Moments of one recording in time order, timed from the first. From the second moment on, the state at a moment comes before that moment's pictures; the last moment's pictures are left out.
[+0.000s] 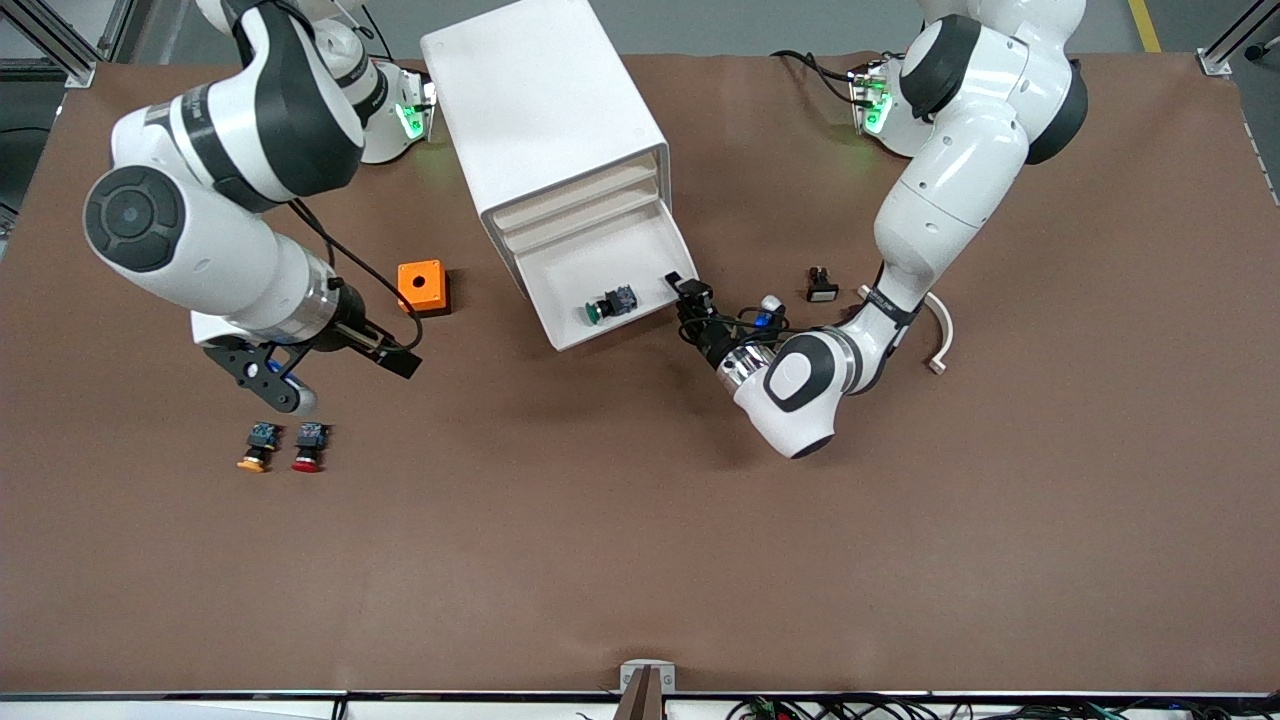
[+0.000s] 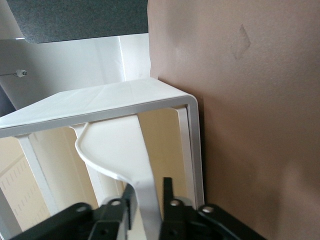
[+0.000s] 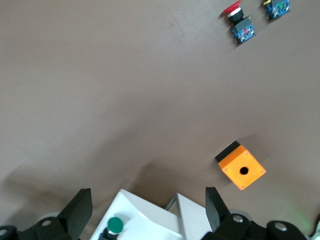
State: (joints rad) left arm -0.27 1.05 -0.30 -1.37 -0.85 1.51 -2.18; right arm 0.38 0.28 -0.05 -1.50 0.13 1.71 0.94
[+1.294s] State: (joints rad) left arm -0.23 0.95 -0.22 -1.17 -0.70 1.55 -1.22; right arm 0.67 0.33 -0.05 -1.73 0.13 2.14 1.44
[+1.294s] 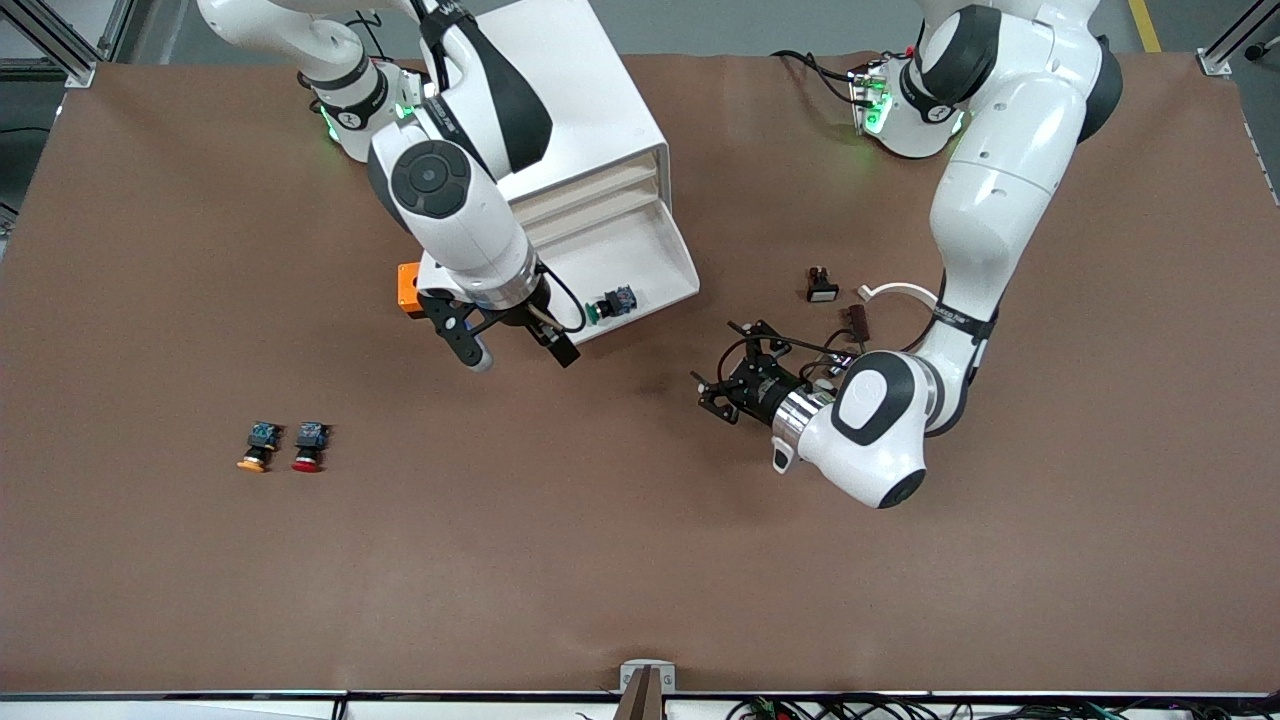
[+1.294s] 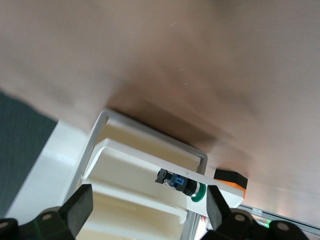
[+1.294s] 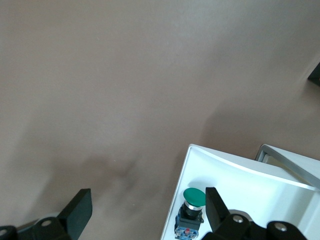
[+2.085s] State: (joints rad) left arm -0.28 0.80 -0.23 -1.17 -0.35 1.80 -1.03; right arm 0.85 0.39 -0.05 -1.89 0.10 2.36 1.57
